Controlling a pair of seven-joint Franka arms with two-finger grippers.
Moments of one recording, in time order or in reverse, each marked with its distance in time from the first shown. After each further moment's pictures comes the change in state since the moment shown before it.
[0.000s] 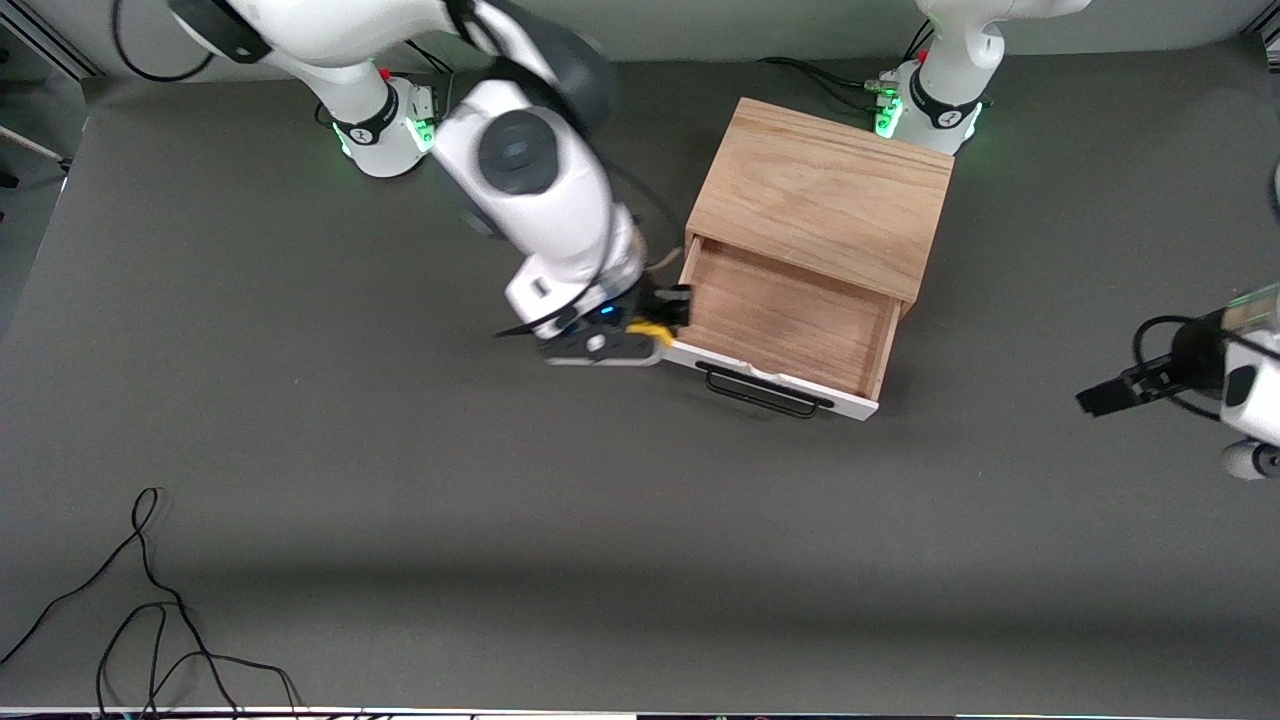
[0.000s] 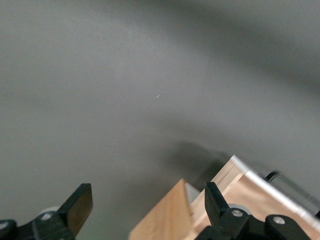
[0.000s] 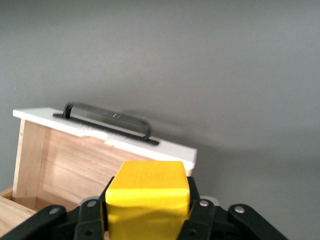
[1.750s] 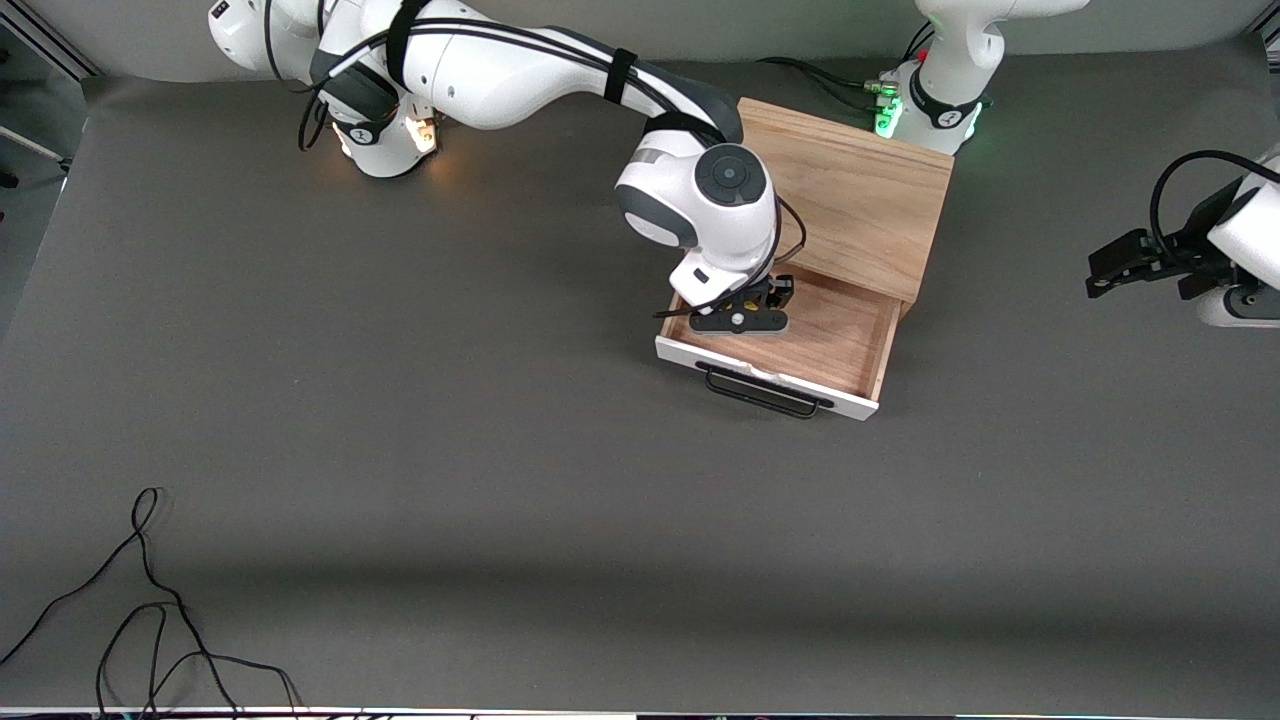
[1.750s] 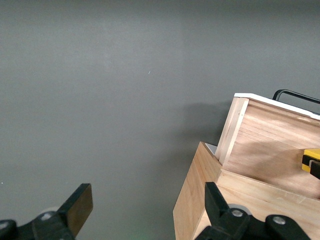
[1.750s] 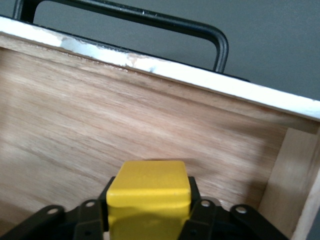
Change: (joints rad) left arm 0.008 -0.325 -0.032 -0.343 0.004 0.074 0.286; right arm 0.209 0.284 -0.013 0.116 -0.129 0.104 0.156
